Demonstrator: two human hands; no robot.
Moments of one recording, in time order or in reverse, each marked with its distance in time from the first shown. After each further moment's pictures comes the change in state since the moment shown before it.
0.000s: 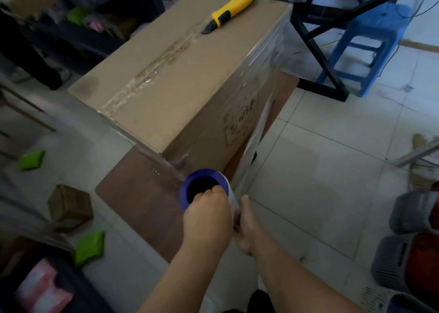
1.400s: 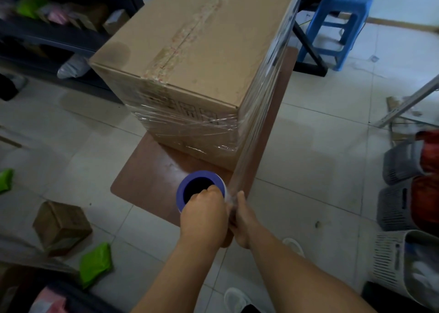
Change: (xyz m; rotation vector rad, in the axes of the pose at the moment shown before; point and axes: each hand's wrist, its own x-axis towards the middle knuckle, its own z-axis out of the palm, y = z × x) left_hand -0.013 -0.165 0.029 0.021 -0.100 0.144; right_hand 0.016 0.100 0.119 0.097 0.195 0.009
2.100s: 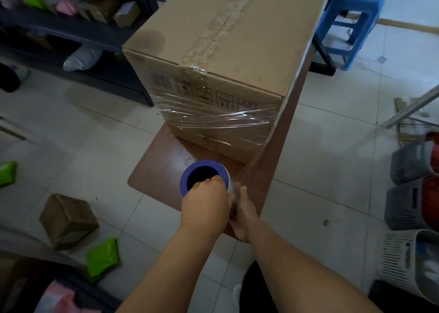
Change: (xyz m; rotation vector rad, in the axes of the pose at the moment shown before) left_hand 0.009 -0.057 -0.011 0.014 -0.001 0.043; right_hand 0.014 0.023 0.054 0.048 0.056 0.017
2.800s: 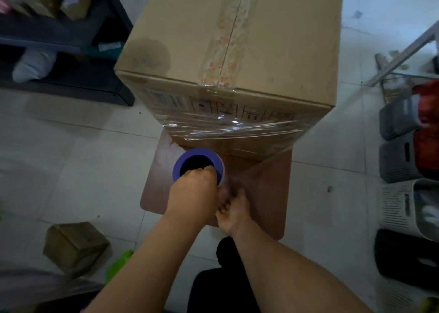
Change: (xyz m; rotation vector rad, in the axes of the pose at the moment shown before) left_hand 0.072 -0.080 -0.049 0.142 -0.101 0.266; right_hand 0.031 0.006 0.102 0.693 0.141 0.057
